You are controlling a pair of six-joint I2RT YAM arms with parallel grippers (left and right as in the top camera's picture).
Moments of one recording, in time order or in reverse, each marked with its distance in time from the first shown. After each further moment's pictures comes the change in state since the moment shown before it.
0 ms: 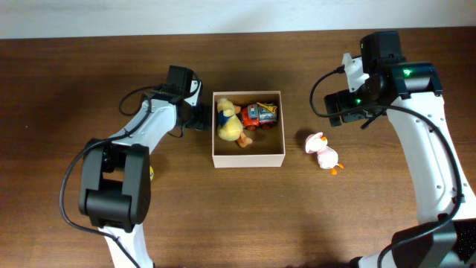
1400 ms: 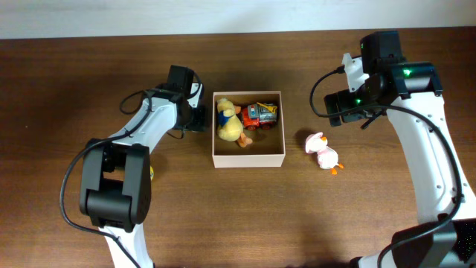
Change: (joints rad) left arm 0.000 0.003 0.033 -0.092 0.031 -0.010; right arm 0.000 0.000 0.000 0.000 0.000 0.000
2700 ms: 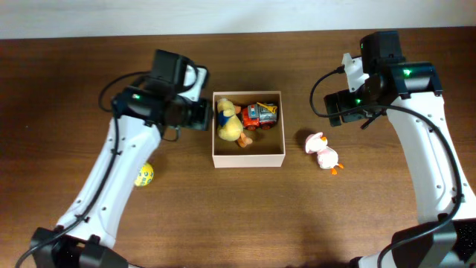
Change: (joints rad) left arm -0.109 -0.435 0.079 -0.333 0.069 0.000; right arm 0.000 0.000 0.000 0.000 0.000 0.000
